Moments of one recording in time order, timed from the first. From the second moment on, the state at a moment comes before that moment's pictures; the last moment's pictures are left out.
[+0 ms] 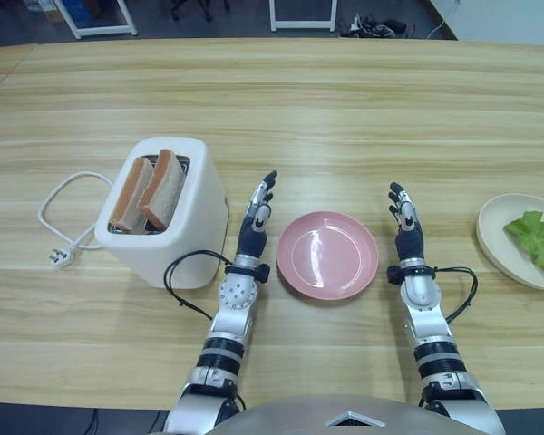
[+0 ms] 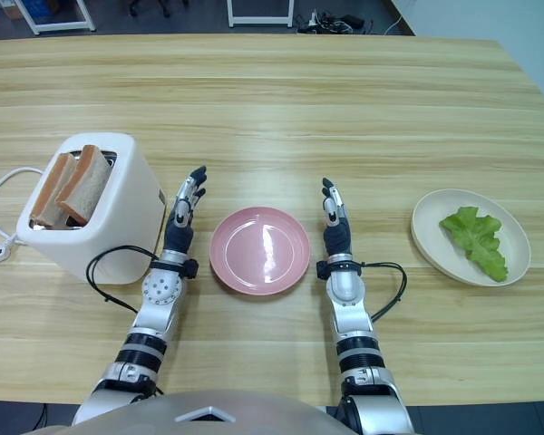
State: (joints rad) left arm -0.08 -0.02 -0.09 0.23 0.13 -0.57 -0.02; right arm -0.13 -0.08 -0.01 0.42 -0.12 -0.41 -0.09
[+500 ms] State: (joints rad) left arm 0.24 0.47 0.60 -0.69 -0.14 -0.15 -0.04; right arm -0.15 -0.04 0.04 0.49 -0.15 -0.42 -0.12
